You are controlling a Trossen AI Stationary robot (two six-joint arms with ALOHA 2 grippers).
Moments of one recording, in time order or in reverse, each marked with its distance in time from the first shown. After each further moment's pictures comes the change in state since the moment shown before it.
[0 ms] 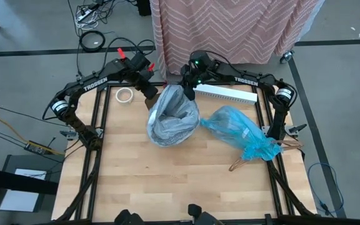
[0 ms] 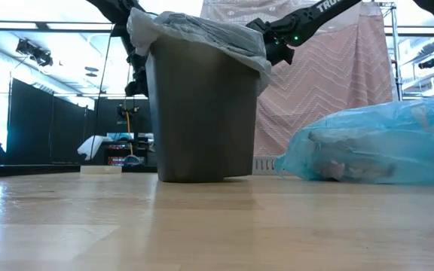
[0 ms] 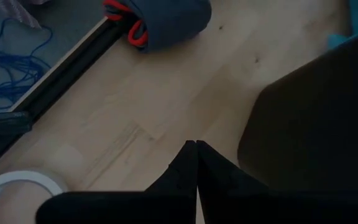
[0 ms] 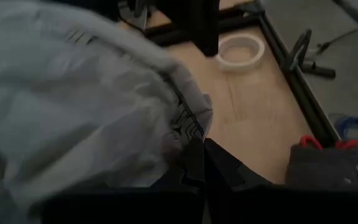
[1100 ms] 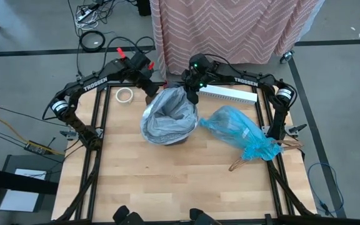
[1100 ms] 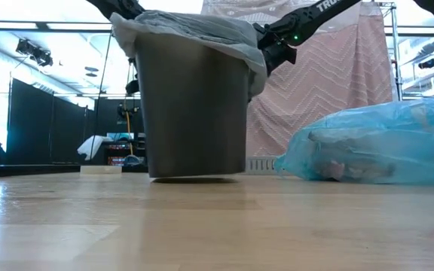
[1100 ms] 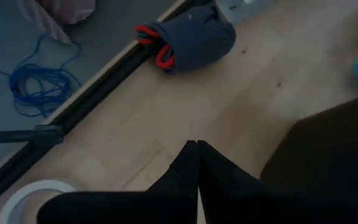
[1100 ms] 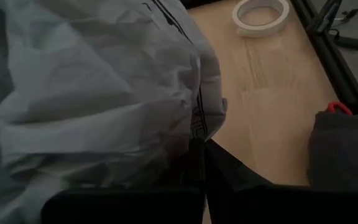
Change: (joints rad) left arm 0.000 0.000 0.000 0.060 -0.087 -0.029; right arm 0.006 0.000 -0.001 -0.142 -0.019 -0.062
